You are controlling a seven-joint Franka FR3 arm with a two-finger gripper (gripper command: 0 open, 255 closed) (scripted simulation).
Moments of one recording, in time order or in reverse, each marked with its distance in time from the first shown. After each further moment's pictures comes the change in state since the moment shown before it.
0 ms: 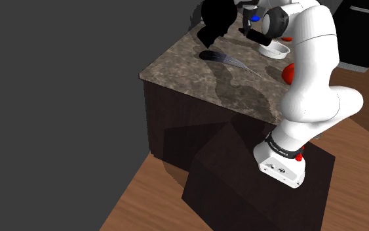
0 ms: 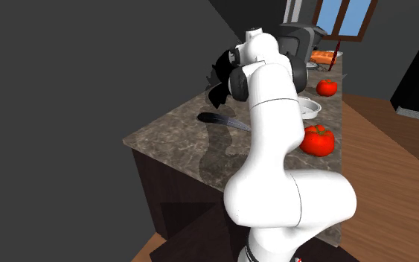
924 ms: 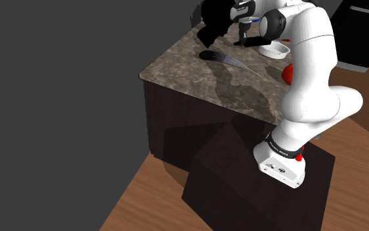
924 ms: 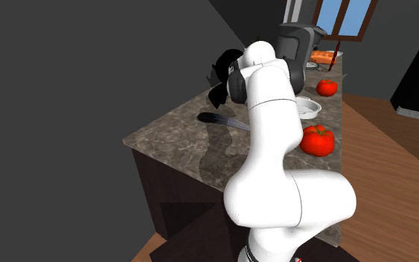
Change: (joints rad) arm 0.012 0.030 0.003 -0.141 -0.001 0.167 0.020
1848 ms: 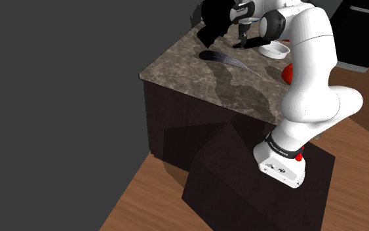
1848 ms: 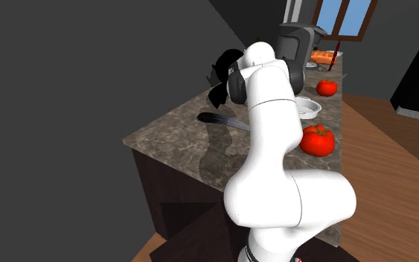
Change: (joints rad) arm 0.000 0.006 0.000 -0.004 0.000 0.010 0.003
